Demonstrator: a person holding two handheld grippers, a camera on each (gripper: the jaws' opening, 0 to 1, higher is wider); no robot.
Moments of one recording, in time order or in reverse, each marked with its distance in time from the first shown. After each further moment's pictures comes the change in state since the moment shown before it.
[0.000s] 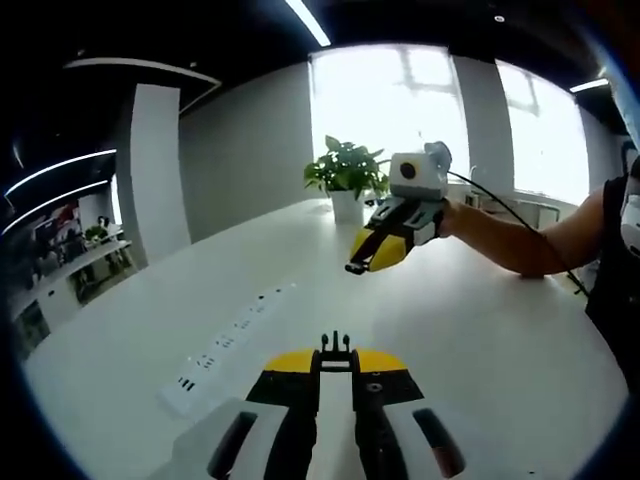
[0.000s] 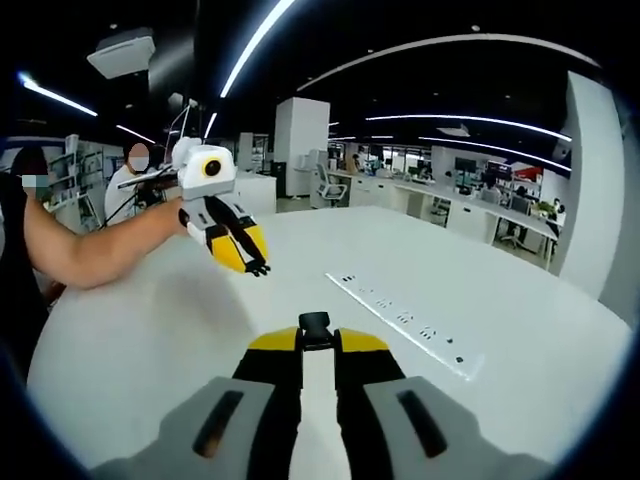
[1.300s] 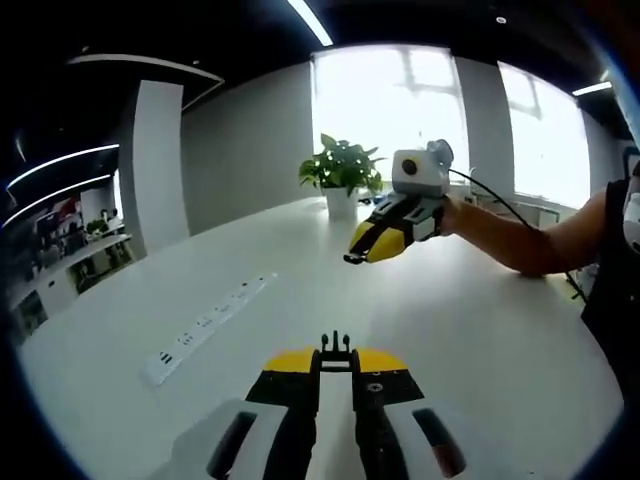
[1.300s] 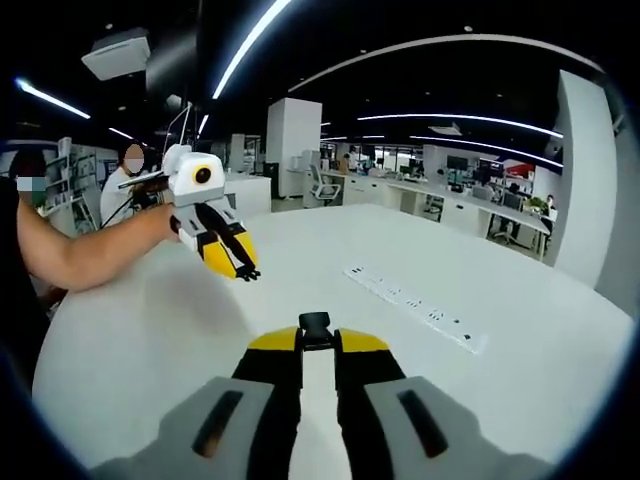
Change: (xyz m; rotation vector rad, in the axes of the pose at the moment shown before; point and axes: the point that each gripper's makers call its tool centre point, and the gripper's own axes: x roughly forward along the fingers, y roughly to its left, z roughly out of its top) left arm -0.012 -0.035 -0.019 -0.027 -0.005 -0.002; right arm -0.018 0.029 -0.009 0.018 -0.004 -0.031
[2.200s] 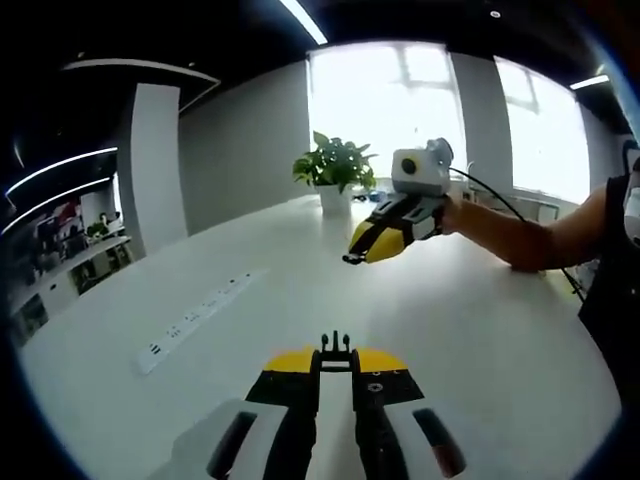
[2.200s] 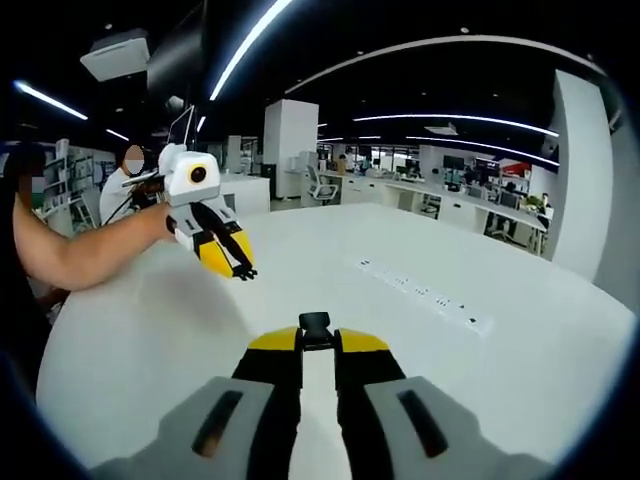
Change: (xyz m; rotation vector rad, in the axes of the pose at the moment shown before) left arm -0.003 -0.032 -0.005 0.019 0.011 0.005; right arm -0.018 0.027 -0.012 0.012 -0.006 -0.012
